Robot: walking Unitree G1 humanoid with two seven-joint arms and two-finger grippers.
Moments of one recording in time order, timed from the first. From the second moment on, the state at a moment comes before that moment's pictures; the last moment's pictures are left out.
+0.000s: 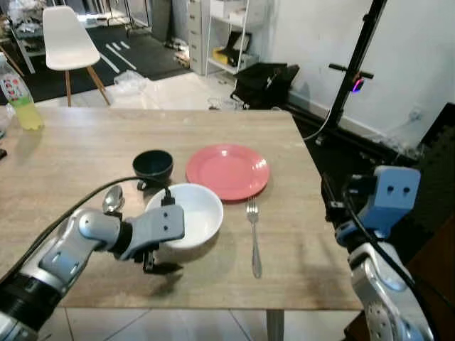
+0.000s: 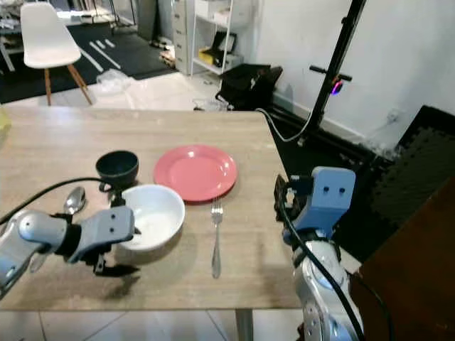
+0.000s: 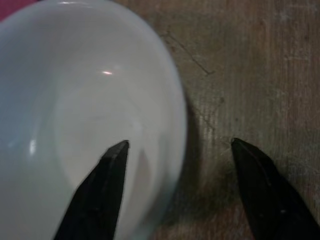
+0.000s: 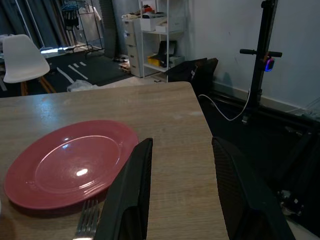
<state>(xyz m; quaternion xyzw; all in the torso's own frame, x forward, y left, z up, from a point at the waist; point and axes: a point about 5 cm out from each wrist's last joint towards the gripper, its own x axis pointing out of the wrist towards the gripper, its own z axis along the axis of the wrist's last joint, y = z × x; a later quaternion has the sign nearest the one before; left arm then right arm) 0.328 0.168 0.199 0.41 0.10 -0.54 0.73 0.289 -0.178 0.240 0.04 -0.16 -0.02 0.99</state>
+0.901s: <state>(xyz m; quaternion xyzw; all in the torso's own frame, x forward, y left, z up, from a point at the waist) 0.336 0.167 0.204 0.44 0.06 -0.53 0.73 0.289 -0.179 0.241 0.04 -0.16 -0.02 0.99</state>
